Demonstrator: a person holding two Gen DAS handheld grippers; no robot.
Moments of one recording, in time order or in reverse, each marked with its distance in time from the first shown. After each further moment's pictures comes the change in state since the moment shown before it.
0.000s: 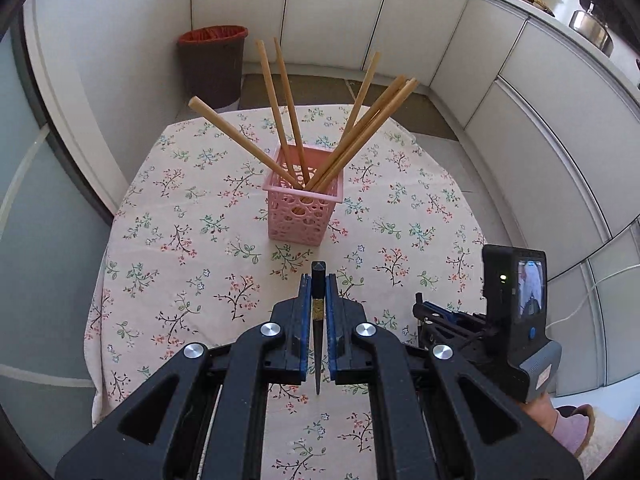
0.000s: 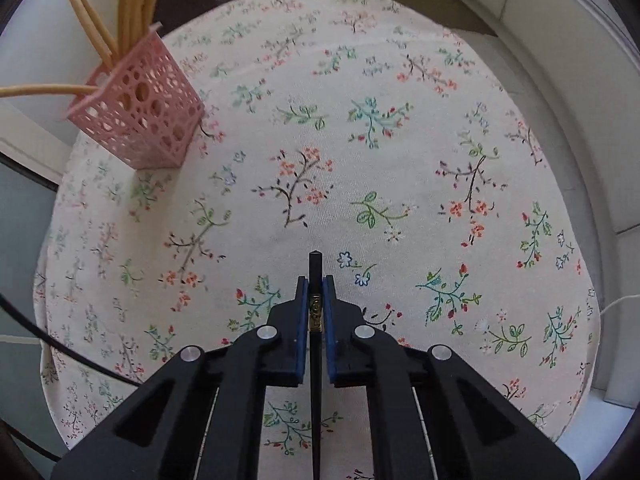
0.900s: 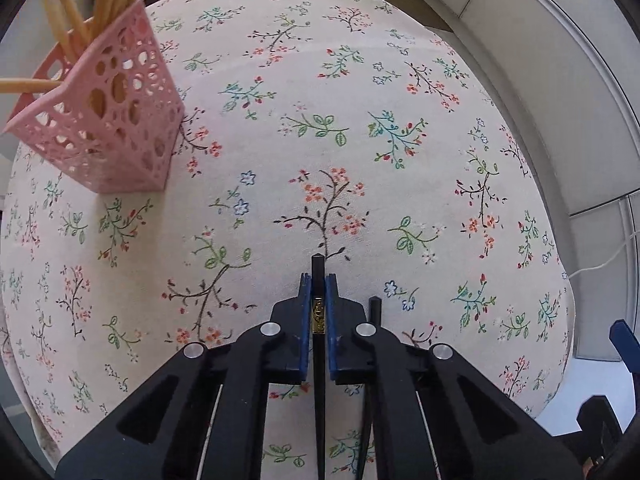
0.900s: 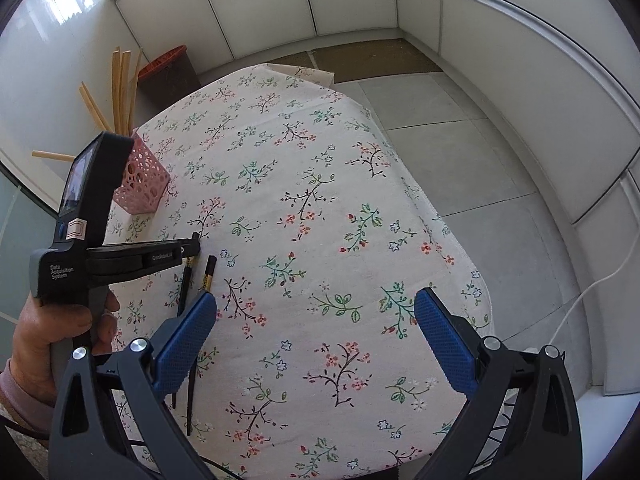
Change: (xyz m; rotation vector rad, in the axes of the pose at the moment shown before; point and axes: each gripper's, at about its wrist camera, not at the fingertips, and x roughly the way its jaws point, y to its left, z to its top) left arm 0.184 -0.090 -0.020 0.117 0.348 0.005; right arm -0.073 -0.111 -0.028 0.077 -0.135 -0.016
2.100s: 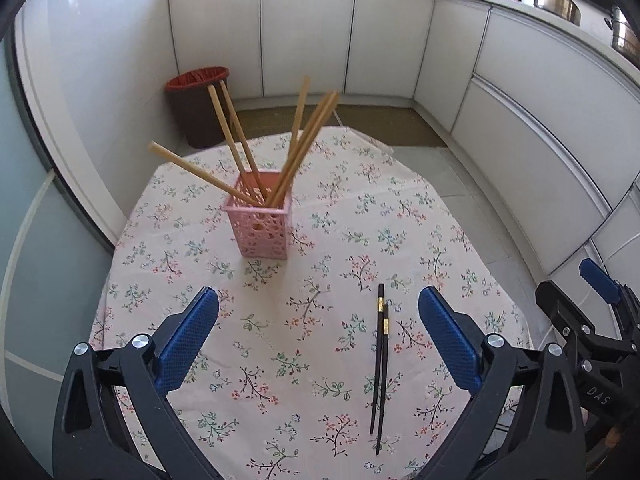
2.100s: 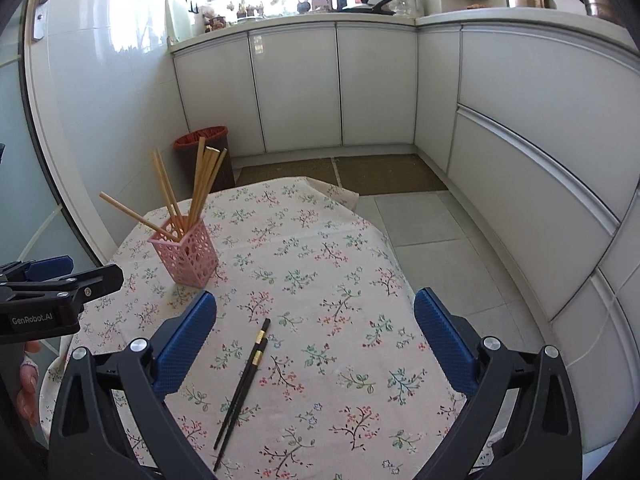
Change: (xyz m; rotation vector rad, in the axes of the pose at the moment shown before) left arm -0.177 0.012 -0.068 -0.005 -0.418 0.071; right arm -0.095 0.034 -0.002 -0.114 -0.372 -0.026
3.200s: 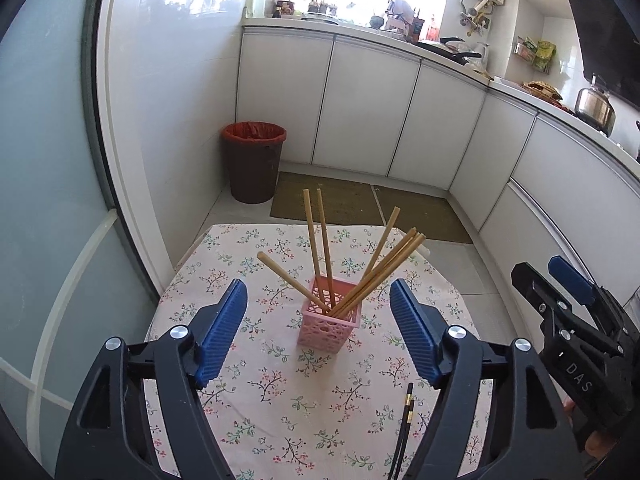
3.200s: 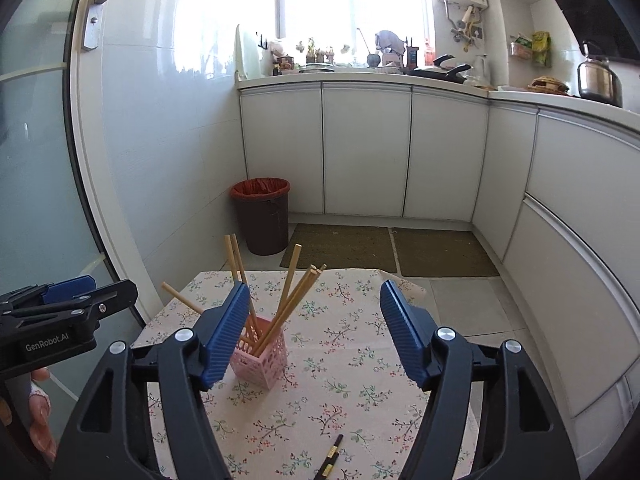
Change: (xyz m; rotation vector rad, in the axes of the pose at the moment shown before) left arm -0.065 0.085 0.053 -0.205 -0.269 0.057; right arm 0.000 0.108 0.103 -0.161 -0.206 0.141
